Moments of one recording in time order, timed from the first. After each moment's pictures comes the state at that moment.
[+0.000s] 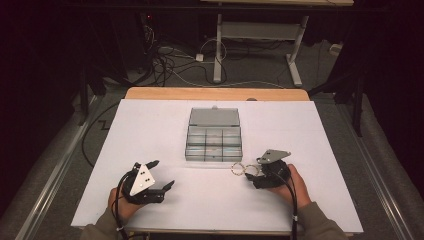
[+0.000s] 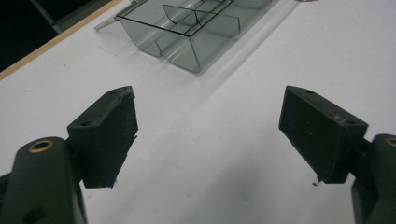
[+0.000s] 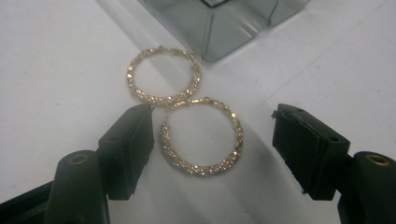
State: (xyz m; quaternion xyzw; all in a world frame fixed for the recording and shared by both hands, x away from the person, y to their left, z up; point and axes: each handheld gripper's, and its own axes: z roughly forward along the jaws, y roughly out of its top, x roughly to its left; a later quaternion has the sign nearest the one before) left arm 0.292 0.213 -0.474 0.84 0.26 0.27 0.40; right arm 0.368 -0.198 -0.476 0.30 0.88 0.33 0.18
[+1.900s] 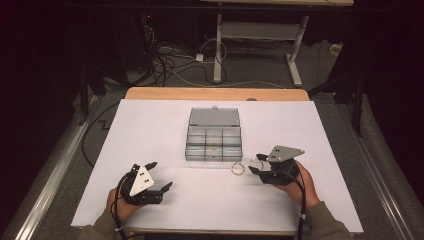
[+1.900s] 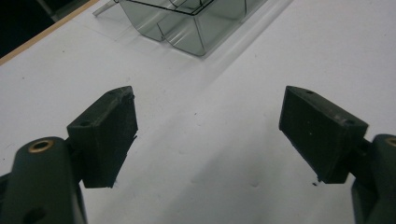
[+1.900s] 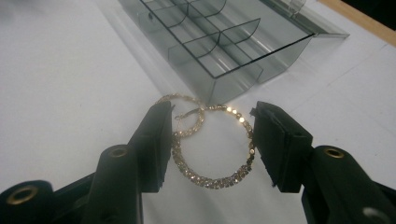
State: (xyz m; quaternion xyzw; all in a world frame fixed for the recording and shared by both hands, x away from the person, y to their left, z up) left arm 0.299 0.216 -0.482 0.84 0.26 0.27 0.39; right arm 0.358 -0.210 -0.438 0.25 0.87 0.39 0.20
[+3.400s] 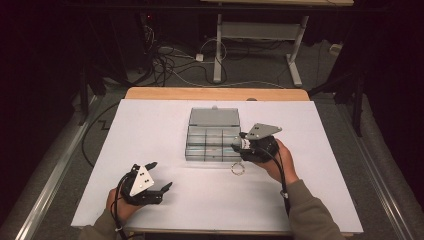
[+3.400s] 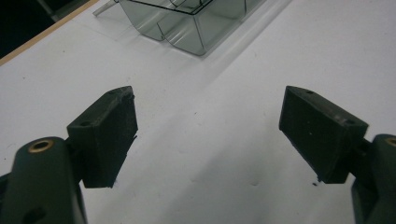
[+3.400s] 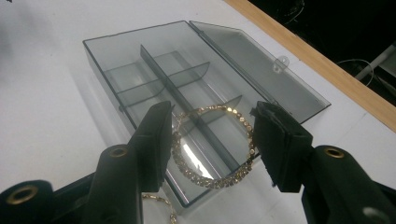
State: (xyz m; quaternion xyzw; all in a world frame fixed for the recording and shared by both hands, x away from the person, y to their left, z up) left arm 0.299 0.216 -0.481 0.84 0.26 0.27 0.39; right arm 0.403 -0.155 -0.410 0.23 0.86 0.40 0.23
